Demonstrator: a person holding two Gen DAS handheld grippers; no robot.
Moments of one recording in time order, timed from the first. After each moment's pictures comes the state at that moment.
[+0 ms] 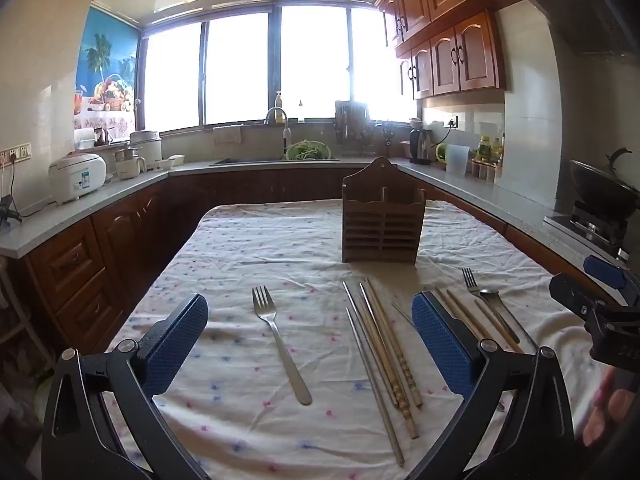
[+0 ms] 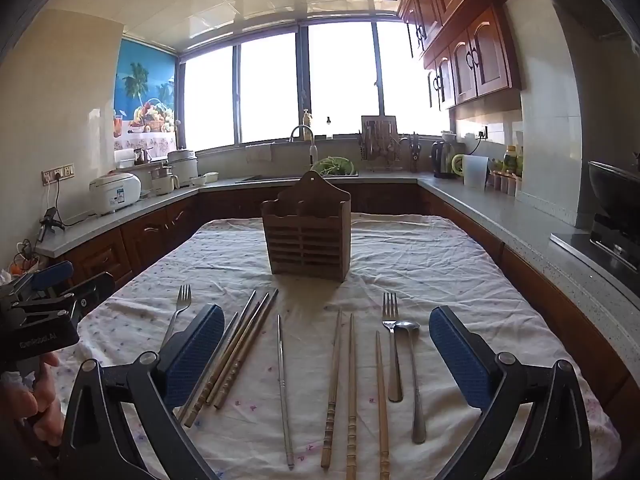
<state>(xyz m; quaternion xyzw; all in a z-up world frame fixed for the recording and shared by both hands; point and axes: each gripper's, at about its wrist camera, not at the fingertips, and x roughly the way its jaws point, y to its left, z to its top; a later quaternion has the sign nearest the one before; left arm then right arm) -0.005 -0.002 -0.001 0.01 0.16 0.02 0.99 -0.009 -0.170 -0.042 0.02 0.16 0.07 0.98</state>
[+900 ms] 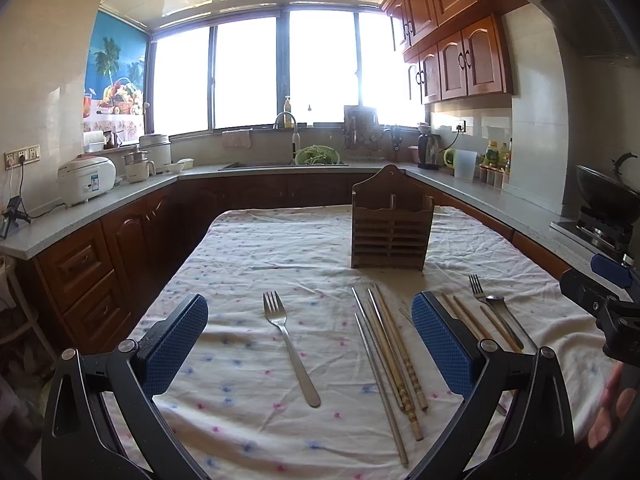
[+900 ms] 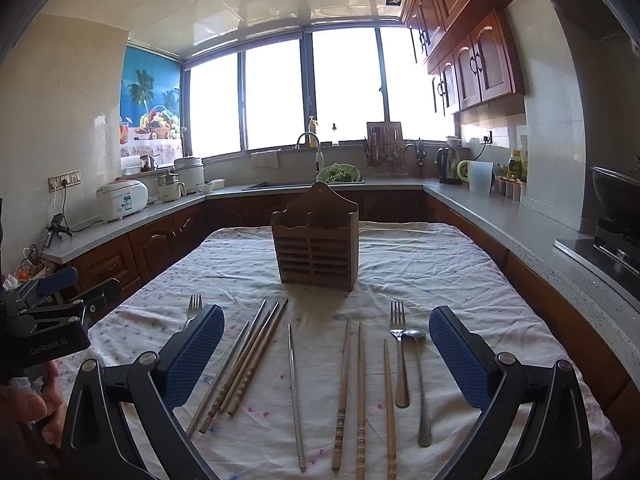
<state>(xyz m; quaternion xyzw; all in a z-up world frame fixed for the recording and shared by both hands) -0.009 0.003 0.006 0.00 0.17 0.01 0.99 -0.017 -0.170 -0.031 0.03 0.16 0.08 0.98</state>
